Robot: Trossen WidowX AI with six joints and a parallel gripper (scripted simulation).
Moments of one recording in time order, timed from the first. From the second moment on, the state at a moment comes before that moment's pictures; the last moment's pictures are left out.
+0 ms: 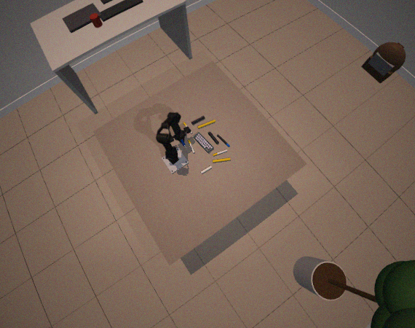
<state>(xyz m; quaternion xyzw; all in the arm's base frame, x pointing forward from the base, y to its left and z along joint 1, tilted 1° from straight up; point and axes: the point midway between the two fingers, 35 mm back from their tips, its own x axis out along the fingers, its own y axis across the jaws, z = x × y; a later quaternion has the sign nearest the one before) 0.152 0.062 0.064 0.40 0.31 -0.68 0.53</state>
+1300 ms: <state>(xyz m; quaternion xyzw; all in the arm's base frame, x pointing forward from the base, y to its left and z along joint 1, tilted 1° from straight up) 0.178 0.046 0.077 0.10 0.52 -0.46 0.71</state>
